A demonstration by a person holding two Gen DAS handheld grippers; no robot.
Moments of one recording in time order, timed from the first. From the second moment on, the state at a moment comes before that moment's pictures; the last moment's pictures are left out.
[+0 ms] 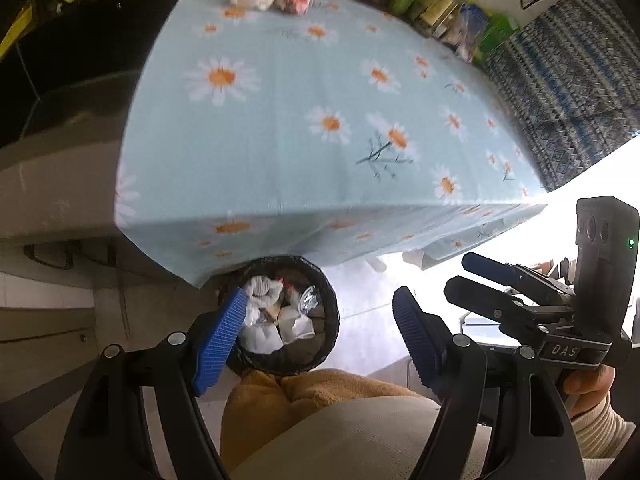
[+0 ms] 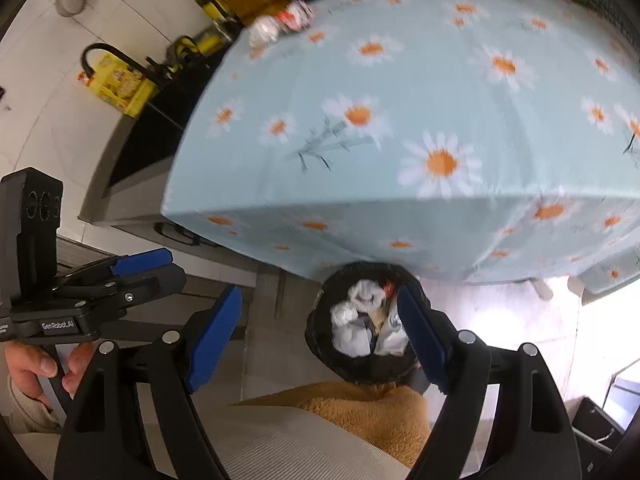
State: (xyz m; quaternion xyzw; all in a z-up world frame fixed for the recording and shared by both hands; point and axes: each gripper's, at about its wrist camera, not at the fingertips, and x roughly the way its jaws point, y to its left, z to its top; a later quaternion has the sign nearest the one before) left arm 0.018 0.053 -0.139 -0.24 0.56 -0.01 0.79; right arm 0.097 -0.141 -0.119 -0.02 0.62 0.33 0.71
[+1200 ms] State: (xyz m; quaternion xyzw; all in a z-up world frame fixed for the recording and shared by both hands) left arm 0.035 0.115 -0.042 -0.26 0.45 0.03 0.85; right arm 0.169 -0.064 -0.018 -0.02 0.53 0.37 0.76
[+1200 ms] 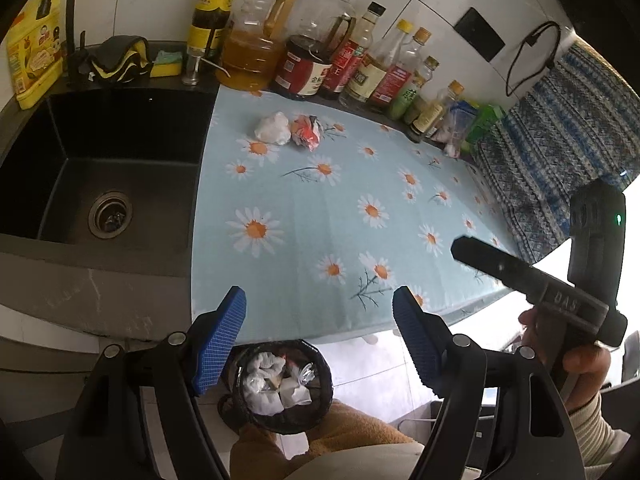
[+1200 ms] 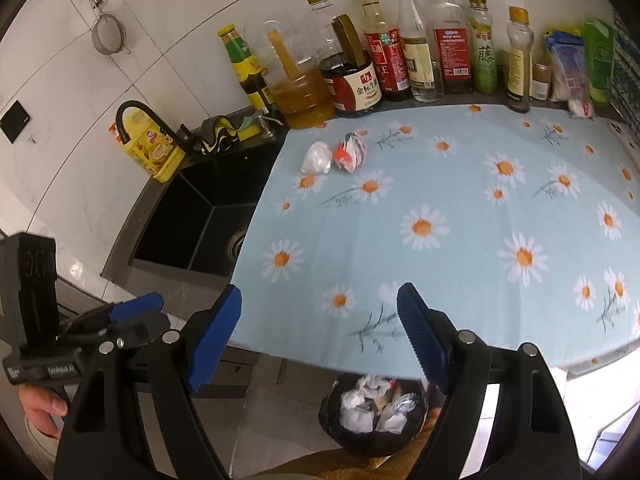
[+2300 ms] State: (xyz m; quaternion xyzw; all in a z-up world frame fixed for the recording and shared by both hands) left arm 0.138 0.142 -0.068 -0.34 0.43 0.22 0.81; right arm 0.371 0.080 -0.130 -0.12 0.56 0.48 0.67
